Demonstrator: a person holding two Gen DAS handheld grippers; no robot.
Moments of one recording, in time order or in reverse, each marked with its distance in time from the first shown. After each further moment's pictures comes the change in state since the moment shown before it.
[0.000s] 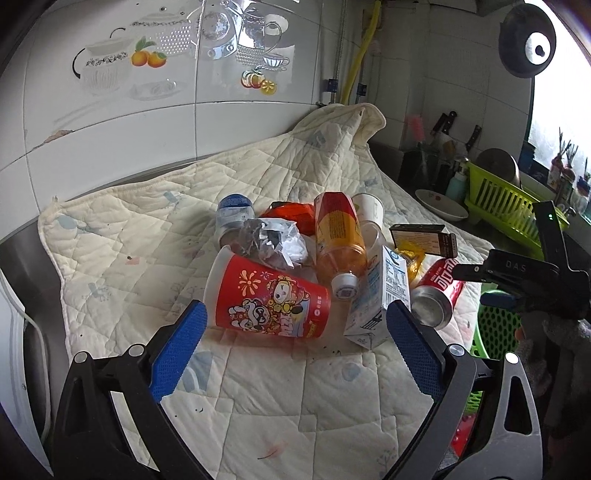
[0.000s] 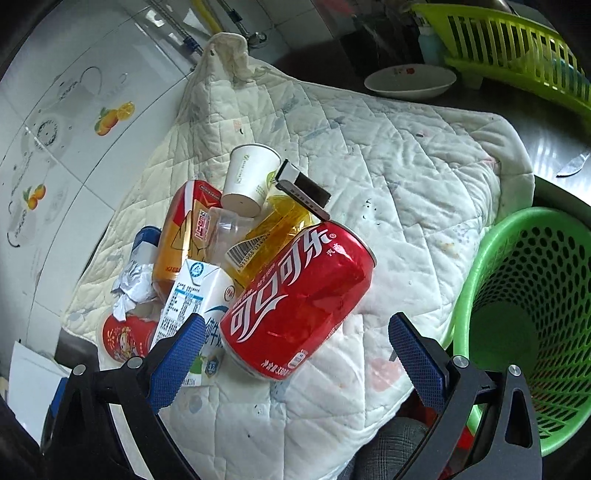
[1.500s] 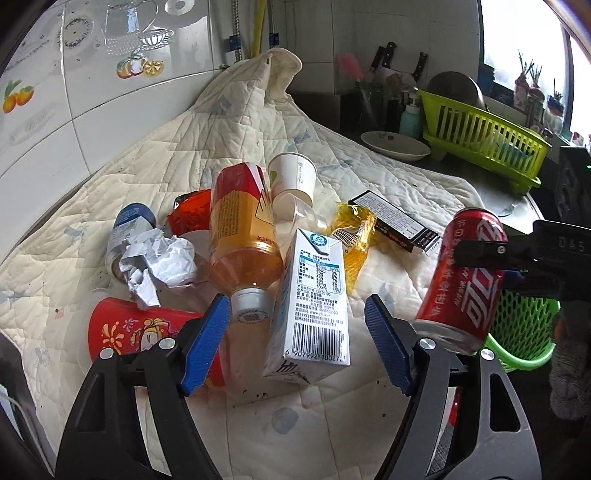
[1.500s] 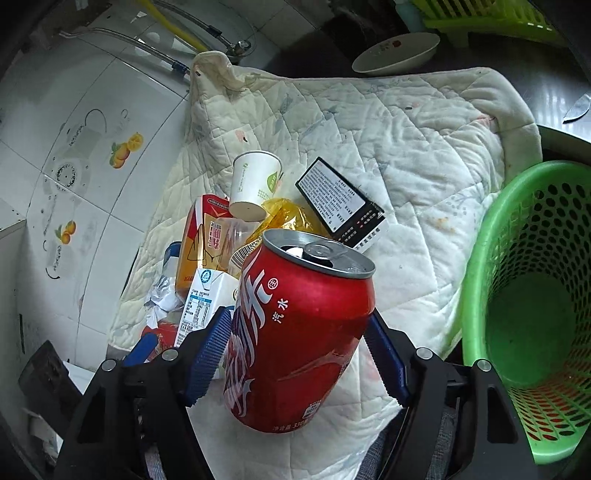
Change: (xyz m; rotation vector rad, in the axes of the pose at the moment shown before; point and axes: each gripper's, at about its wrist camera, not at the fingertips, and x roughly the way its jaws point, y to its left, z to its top) left arm 0.090 -0.091 0.014 0.260 0.152 -0.115; right arm -0.023 -0.039 -0.008 0.084 -0.002 0.176
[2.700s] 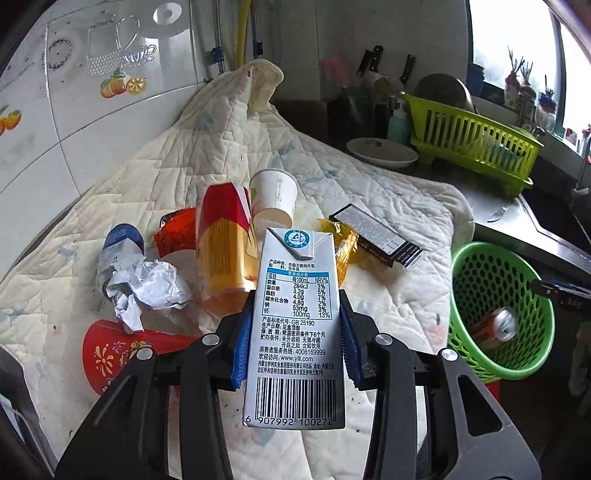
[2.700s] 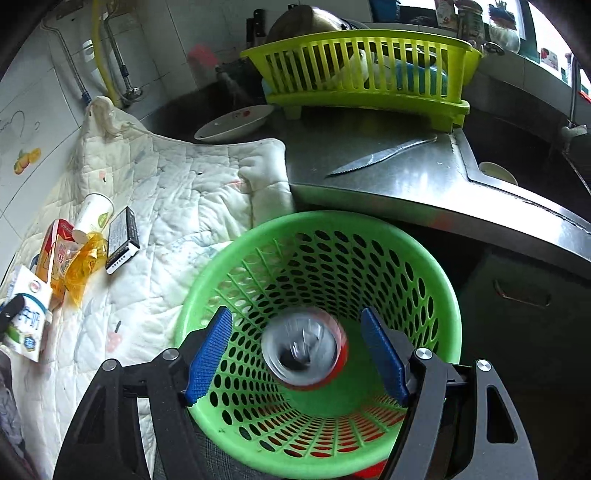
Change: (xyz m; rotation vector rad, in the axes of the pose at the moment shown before) left arm -0.013 -0.020 0.015 0.021 -0.031 -0.024; right arm -0.111 -0.119 -0.024 -0.094 -0.222 -0.560
